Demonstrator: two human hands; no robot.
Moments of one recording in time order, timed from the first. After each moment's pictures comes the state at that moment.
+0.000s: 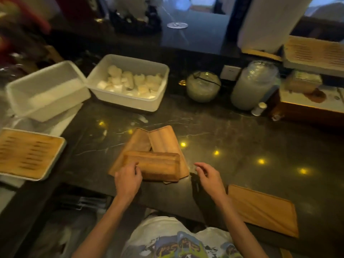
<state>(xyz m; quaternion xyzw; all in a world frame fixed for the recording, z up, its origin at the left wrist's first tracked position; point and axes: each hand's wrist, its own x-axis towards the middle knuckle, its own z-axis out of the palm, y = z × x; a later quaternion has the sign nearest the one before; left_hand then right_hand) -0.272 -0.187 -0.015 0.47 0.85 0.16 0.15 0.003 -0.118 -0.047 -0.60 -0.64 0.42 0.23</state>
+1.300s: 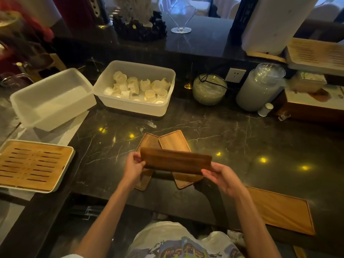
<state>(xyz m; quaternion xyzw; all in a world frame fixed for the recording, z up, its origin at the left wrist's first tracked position) -0.331 -0.145 0.007 0.28 0.75 0.38 0.46 -0.021 -0.100 -0.008 -0.54 -0.15 0.77 0.32</state>
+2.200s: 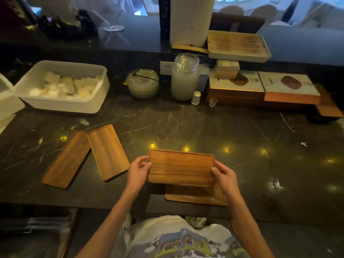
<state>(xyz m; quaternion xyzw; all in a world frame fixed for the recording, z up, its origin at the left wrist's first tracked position) -0.024 -0.152 -0.036 0.37 0.70 0.39 0.48 0.277 -0.150 -0.044 -0.68 -0.32 0.53 0.39</state>
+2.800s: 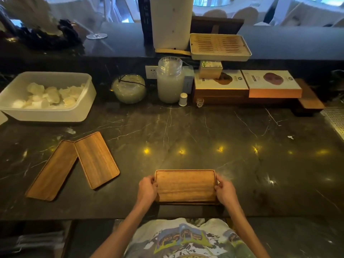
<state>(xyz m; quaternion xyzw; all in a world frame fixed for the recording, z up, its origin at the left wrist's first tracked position) 0.037 -0.168 -0.087 0.50 0.74 0.20 0.40 0.319 -0.182 -0.075 -0.78 -0.45 0.39 0.18</state>
